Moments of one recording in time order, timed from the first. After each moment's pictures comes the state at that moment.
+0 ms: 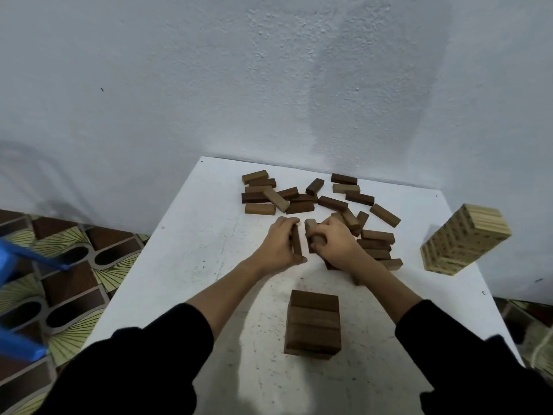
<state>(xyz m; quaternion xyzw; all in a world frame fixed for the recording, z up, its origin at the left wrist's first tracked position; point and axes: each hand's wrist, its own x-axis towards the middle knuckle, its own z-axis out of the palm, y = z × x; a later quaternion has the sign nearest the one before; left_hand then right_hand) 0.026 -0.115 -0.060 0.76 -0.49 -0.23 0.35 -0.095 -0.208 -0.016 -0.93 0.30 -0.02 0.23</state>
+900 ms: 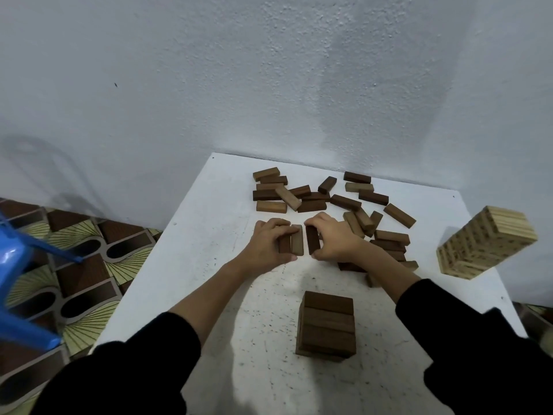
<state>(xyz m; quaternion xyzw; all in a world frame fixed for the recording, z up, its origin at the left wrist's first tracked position) 0.058 -0.080 -0.071 0.76 -0.52 -0.20 0.34 -0.066 -0.216 -0.019 -0.95 0.22 0.08 0.21</state>
